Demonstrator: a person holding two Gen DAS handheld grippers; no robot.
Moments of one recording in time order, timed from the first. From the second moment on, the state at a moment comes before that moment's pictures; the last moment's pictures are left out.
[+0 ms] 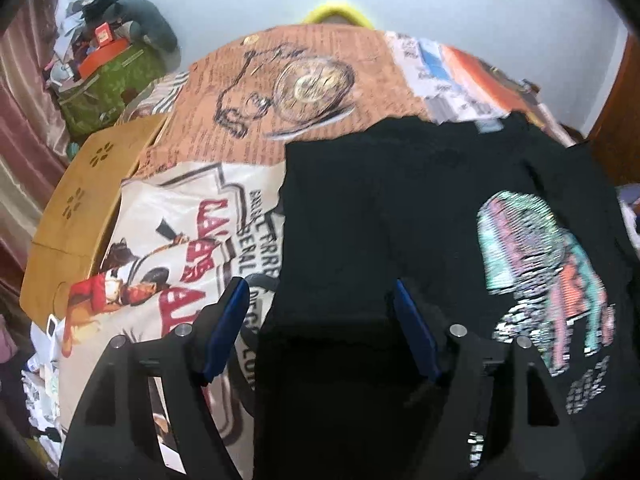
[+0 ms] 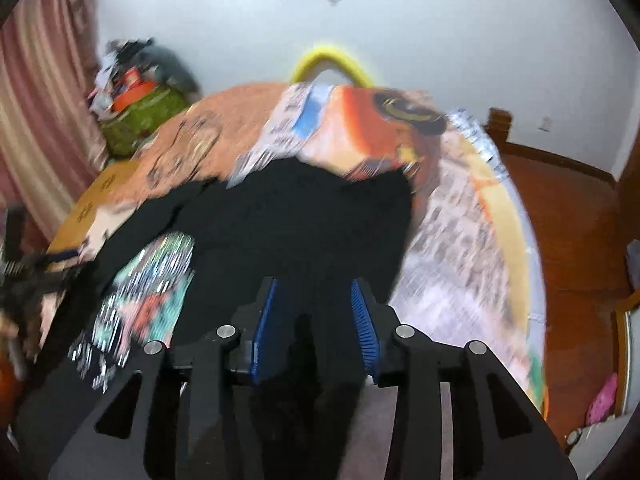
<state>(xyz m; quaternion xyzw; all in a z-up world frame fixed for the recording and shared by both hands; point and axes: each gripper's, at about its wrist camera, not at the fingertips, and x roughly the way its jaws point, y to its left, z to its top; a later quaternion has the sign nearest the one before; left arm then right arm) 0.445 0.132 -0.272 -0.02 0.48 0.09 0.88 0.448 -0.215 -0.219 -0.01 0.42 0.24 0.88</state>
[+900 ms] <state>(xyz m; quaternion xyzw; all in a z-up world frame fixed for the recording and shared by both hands) 0.321 0.165 -0.245 -0.04 0.50 0.08 0.86 0.364 -0.245 -0.215 -0.03 0.44 0.22 0.87</state>
